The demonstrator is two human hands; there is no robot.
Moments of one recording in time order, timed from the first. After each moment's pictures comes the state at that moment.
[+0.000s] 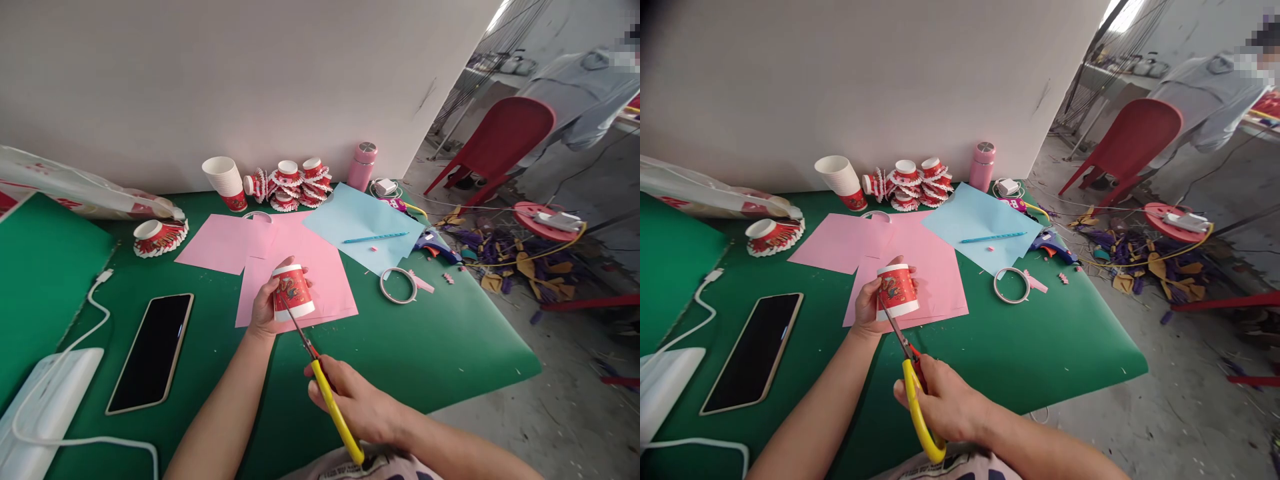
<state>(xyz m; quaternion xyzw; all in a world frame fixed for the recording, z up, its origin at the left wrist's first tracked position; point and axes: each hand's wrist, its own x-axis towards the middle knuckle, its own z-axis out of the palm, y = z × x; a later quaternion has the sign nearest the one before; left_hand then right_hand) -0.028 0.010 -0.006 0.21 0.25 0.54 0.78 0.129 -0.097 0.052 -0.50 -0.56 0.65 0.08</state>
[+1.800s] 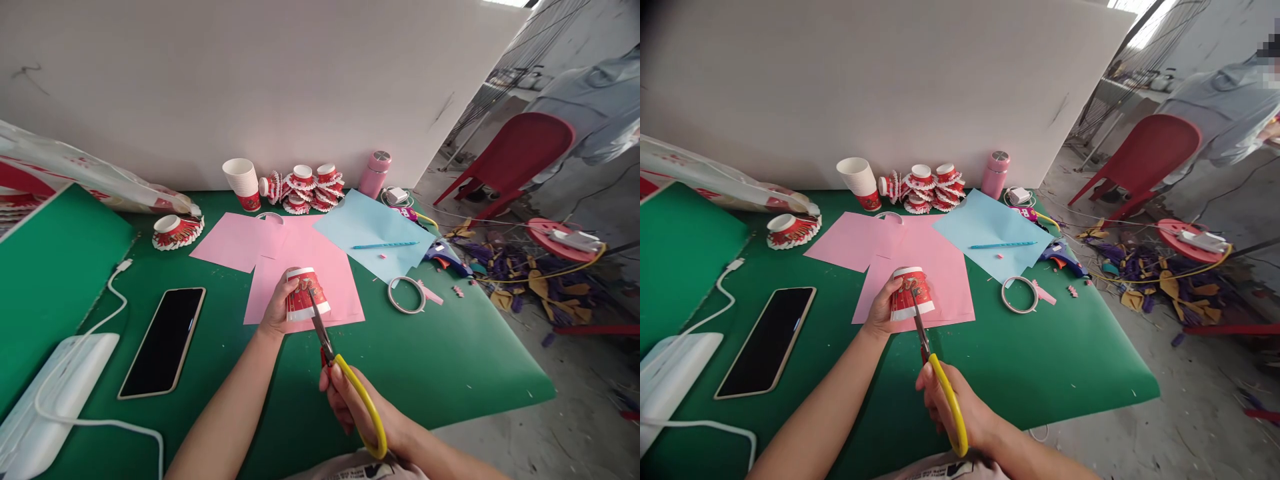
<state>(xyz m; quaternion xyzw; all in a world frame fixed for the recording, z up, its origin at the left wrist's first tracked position) -0.022 0.010 -0.008 0.19 0.31 0.56 0.74 0.129 -0.112 0.020 -0.48 -0.37 0.76 0.23</state>
